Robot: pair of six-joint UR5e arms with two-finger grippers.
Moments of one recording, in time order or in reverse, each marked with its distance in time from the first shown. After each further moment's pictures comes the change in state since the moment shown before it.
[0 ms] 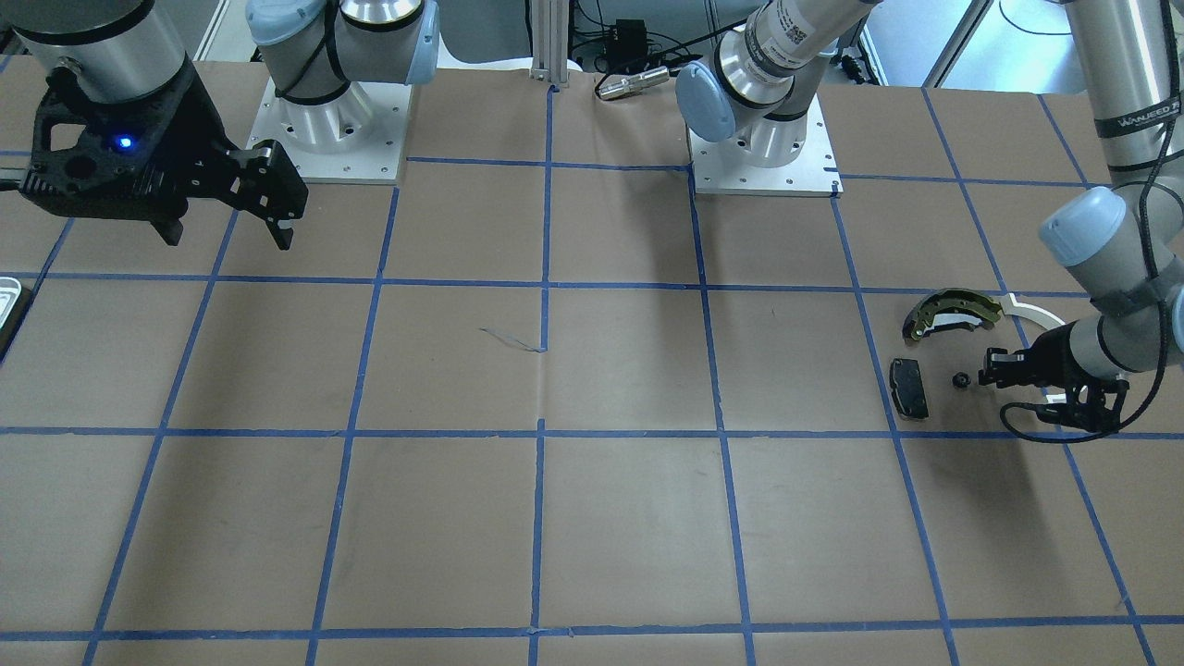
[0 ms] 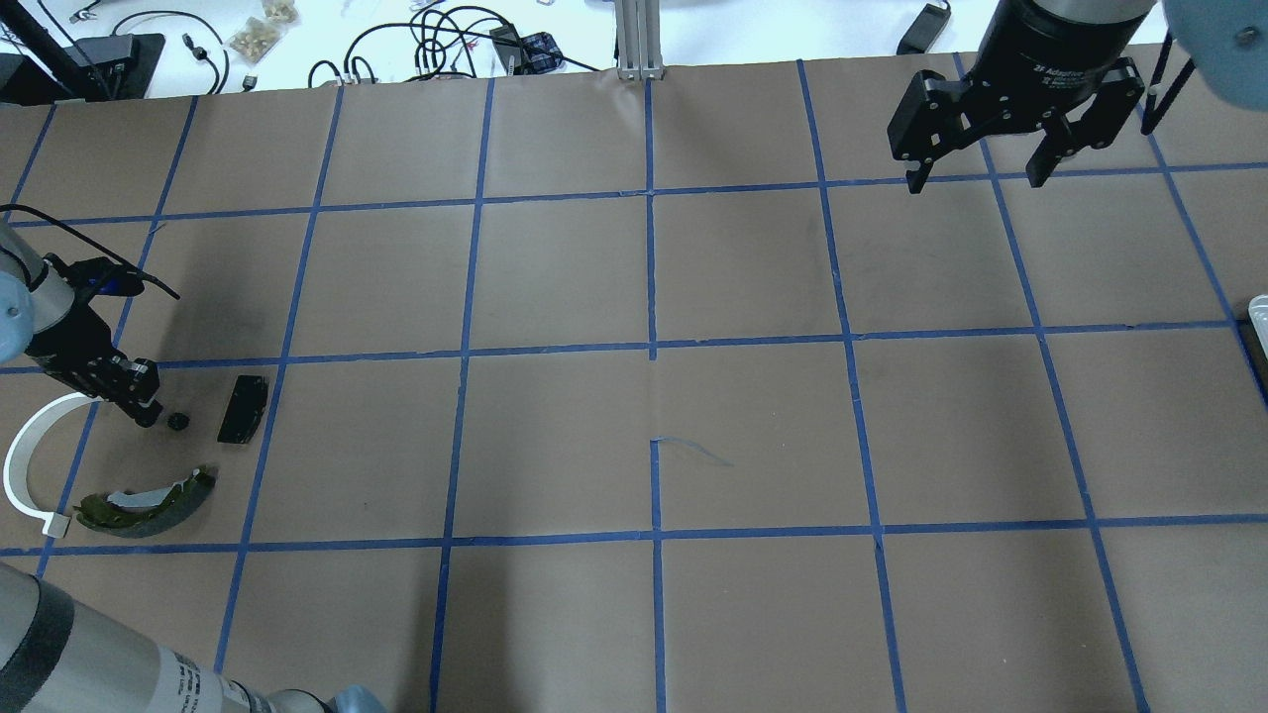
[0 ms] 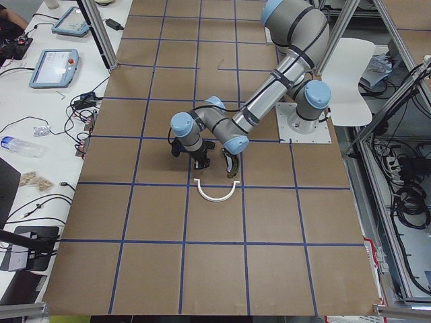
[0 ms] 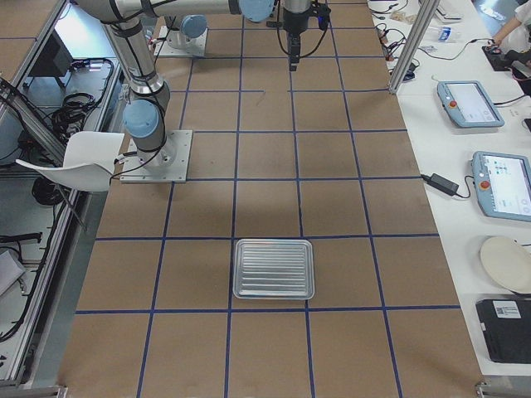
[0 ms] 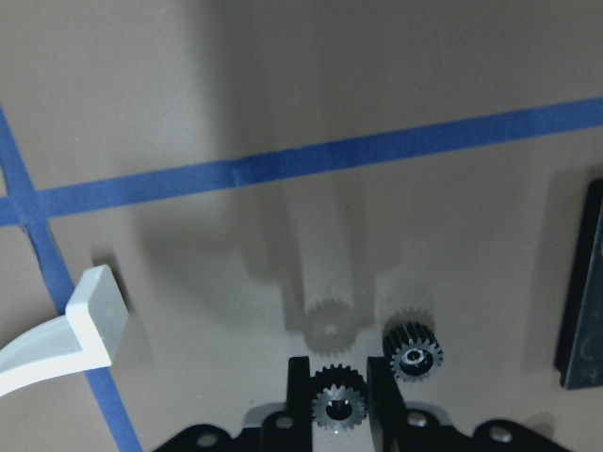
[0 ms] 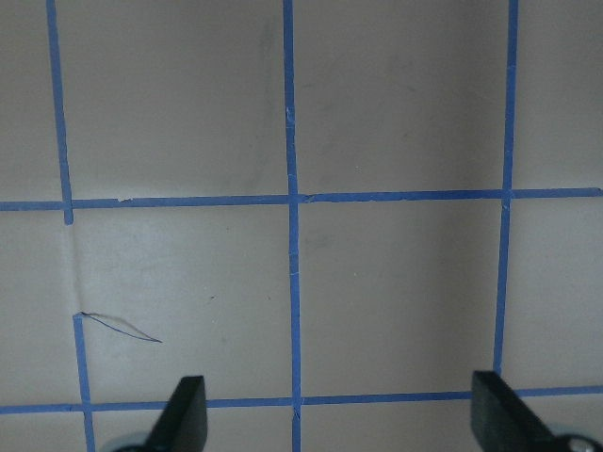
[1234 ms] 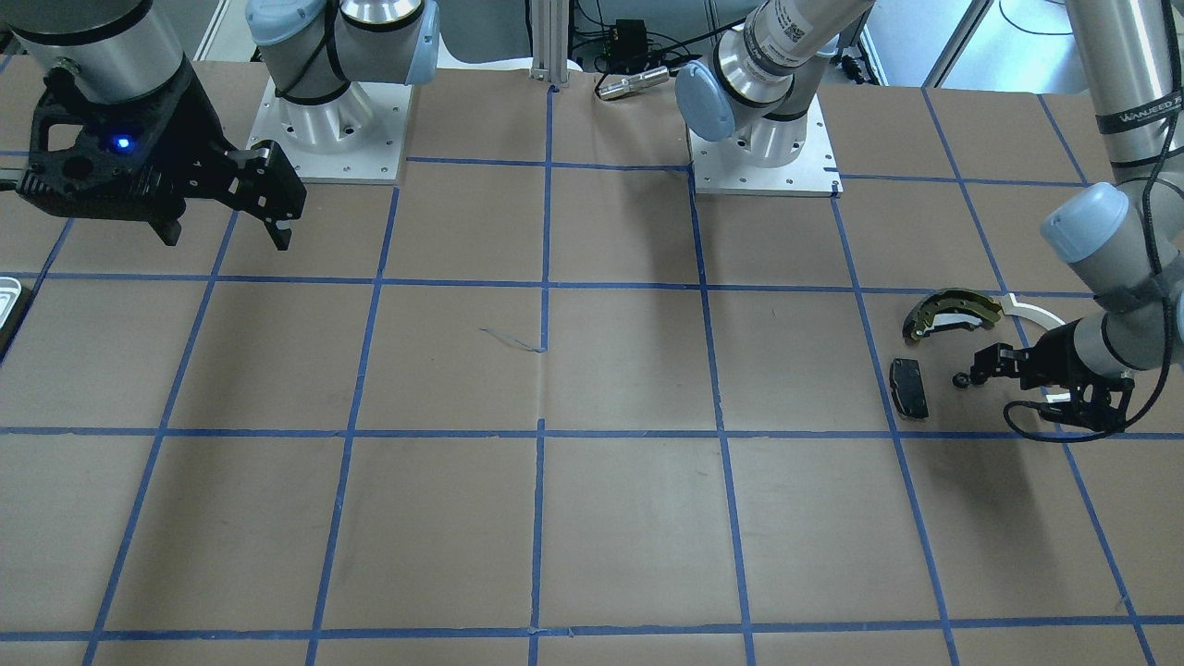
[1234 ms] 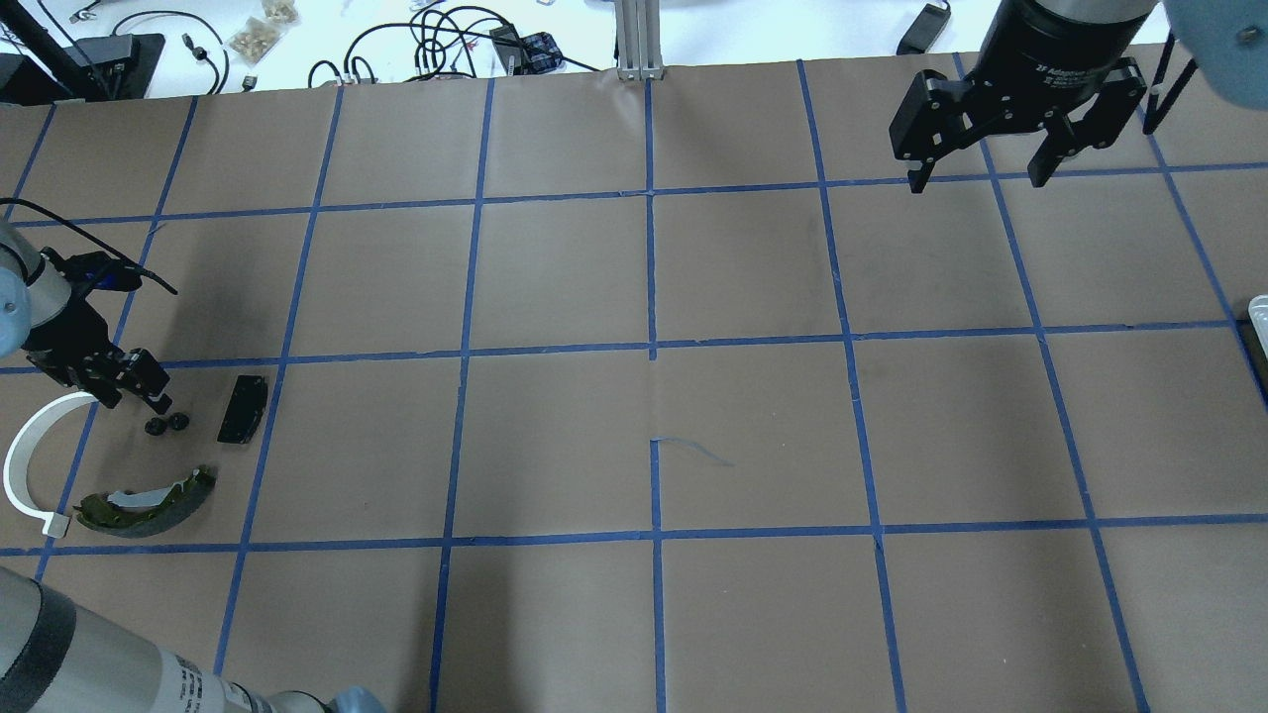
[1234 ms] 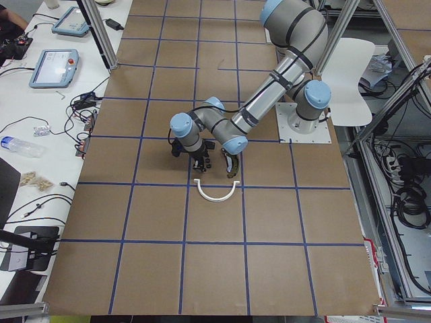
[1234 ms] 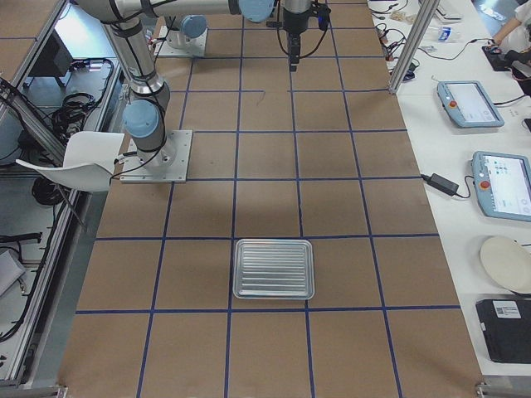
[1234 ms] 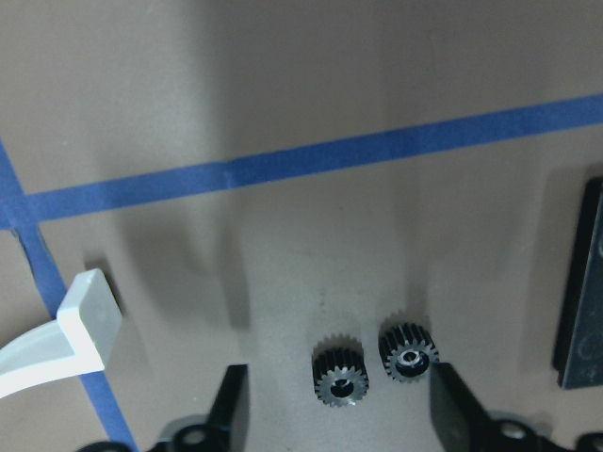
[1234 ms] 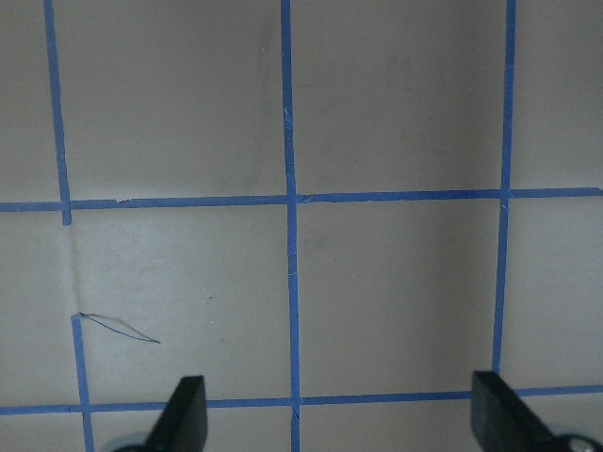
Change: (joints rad) left arm -0.009 0.020 0.012 -0.006 0.007 0.001; right arm -0.002 0.000 0.000 0.000 -0.001 0.000
